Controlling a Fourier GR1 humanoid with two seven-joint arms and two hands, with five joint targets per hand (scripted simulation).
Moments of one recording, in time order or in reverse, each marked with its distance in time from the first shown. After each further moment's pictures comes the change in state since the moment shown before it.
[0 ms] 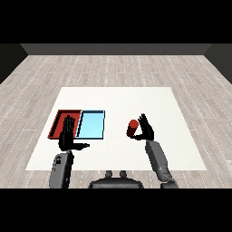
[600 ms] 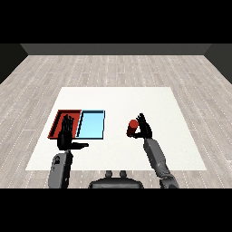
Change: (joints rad) left arm -0.004 0.007 0.014 -0.012 0.006 -0.007 0.007; right arm -0.069 0.002 0.002 0.107 -0.001 -0.044 -0.015
